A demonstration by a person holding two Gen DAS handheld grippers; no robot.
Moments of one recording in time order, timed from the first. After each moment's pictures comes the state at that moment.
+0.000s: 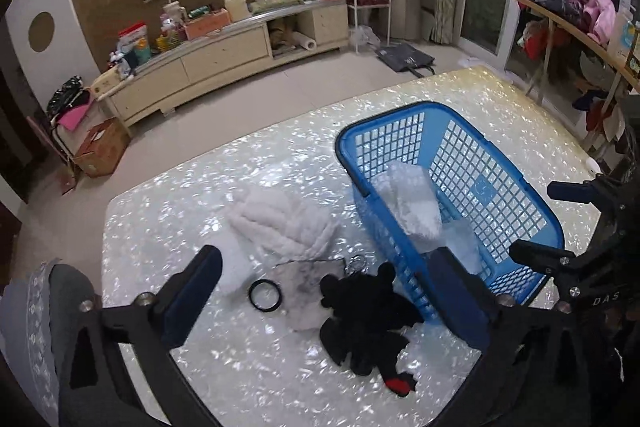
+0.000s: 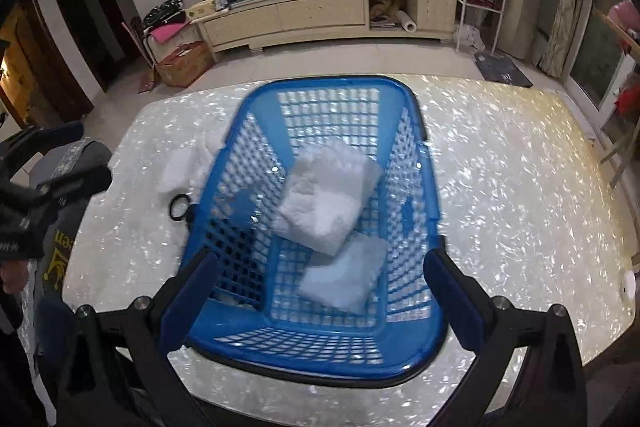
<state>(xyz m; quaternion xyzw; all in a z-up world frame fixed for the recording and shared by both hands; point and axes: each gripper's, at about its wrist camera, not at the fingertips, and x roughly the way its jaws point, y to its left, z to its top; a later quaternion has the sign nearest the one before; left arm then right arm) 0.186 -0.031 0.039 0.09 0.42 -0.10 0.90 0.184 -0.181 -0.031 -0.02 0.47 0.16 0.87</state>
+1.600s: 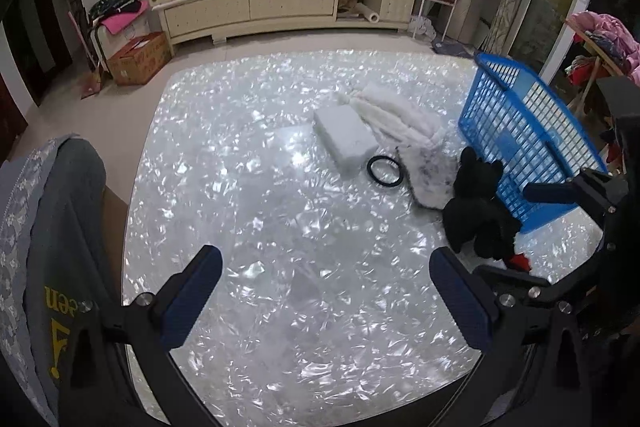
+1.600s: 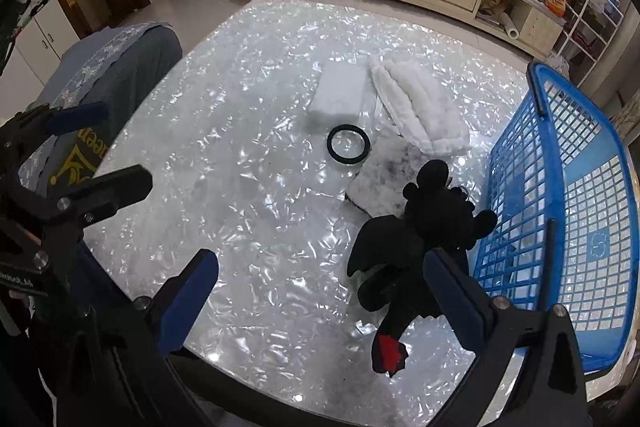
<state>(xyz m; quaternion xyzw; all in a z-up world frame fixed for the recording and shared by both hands) 0.101 0.149 -0.053 -0.02 0.47 -0.04 0.88 0.154 0.028 -0.105 -0.15 0.52 0.25 0.81</state>
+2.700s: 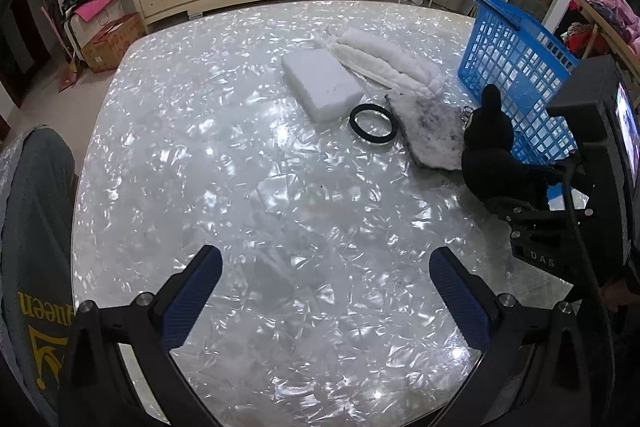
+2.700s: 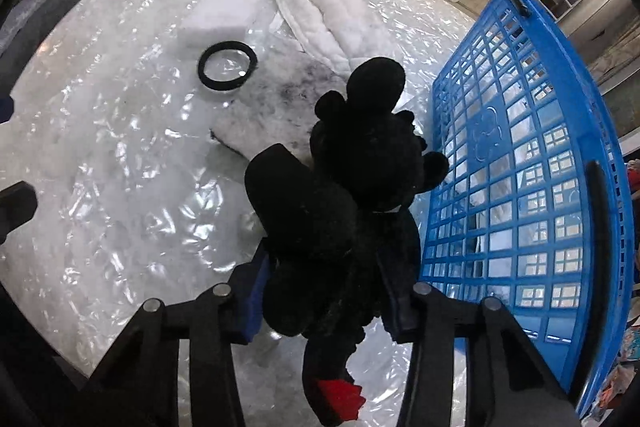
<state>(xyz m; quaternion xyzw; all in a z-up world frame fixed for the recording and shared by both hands) 0.120 0.126 -0.112 -0.01 0.51 -0.07 0.86 0.176 -0.008 -0.182 -0.22 0.55 0.11 0.80</state>
